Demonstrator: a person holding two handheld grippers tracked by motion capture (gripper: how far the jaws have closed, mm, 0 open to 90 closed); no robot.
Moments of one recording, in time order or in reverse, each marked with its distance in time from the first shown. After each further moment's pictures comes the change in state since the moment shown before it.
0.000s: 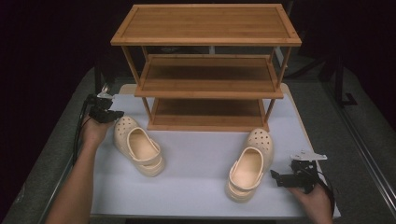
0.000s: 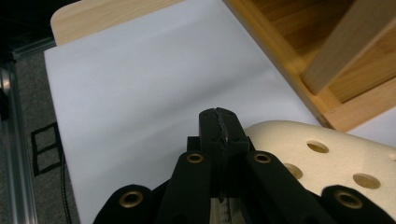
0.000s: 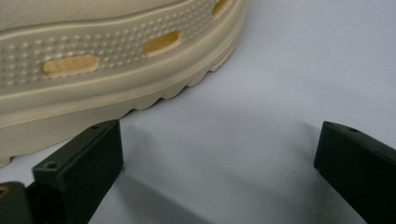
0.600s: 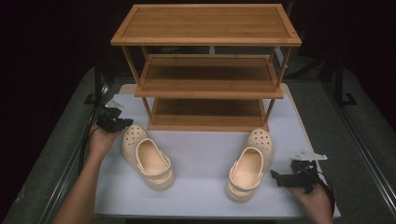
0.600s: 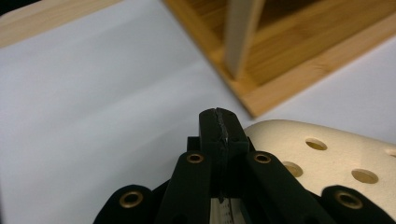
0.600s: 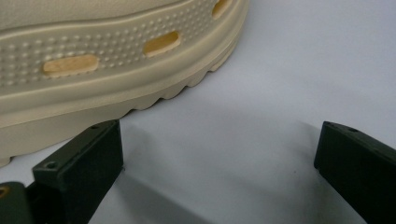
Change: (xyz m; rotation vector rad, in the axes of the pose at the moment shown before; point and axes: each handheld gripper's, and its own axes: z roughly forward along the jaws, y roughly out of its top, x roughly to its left) left arm -0.053 -0.010 -0.011 -0.014 -0.072 0.057; right arm 0.000 0.000 0.000 0.000 -0.001 -0.001
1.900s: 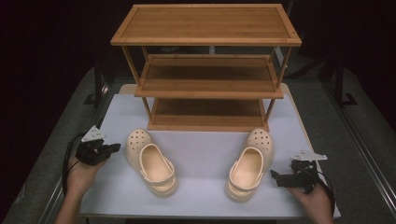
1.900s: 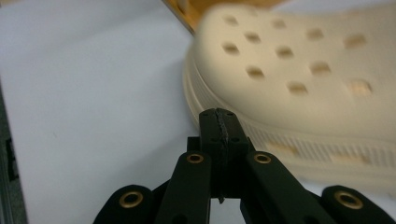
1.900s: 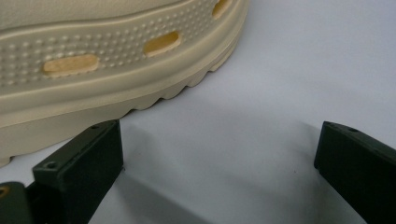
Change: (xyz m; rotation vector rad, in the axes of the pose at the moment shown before) left arm -0.039 -0.083 -0.071 -0.032 -0.007 0.027; right arm 0.000 0.000 0.000 0.002 -0.001 0.001
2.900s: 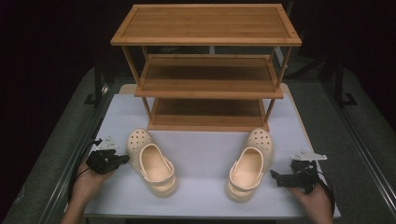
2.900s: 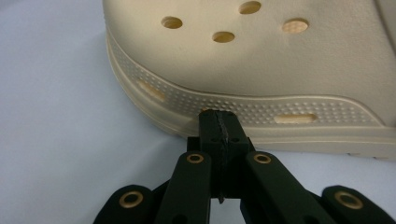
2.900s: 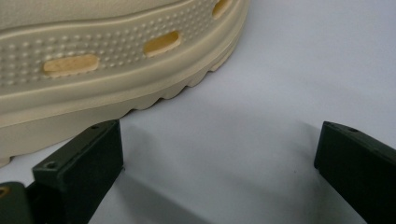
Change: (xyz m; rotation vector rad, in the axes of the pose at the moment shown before) left arm -0.023 0.001 0.016 0.097 -0.080 0.081; right arm 0.000 0.000 0.000 -0.001 -0.001 -0.002
